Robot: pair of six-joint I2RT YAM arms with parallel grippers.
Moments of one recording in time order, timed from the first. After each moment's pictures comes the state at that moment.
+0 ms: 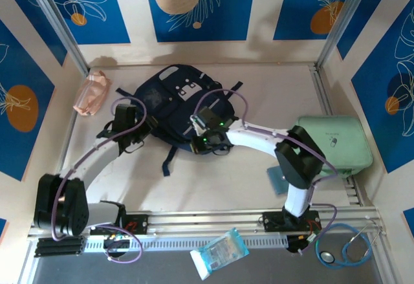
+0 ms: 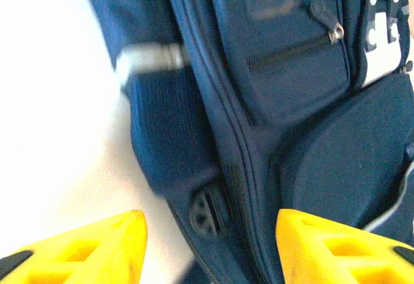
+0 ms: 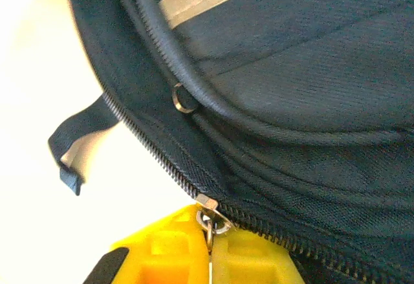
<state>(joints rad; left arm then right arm) -0.20 1.25 0.73 -0.28 0.08 -0.87 0.84 1.83 1.28 -0.54 -0.21 0.43</state>
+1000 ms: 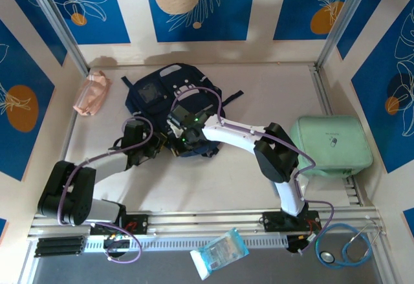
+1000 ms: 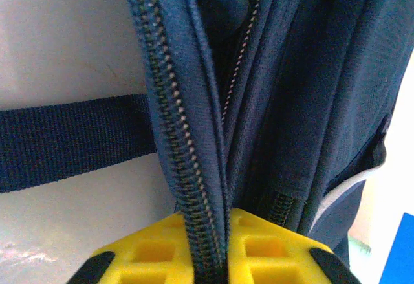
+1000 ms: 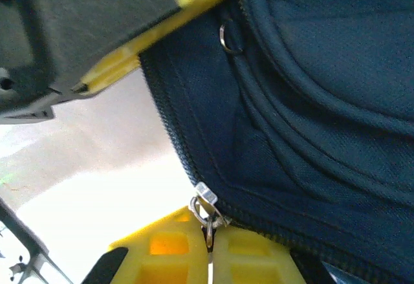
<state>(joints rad) -0.27 1.37 0.49 0.15 0.29 -1.26 0.95 2.02 1.61 -0.78 -0.21 0.42</state>
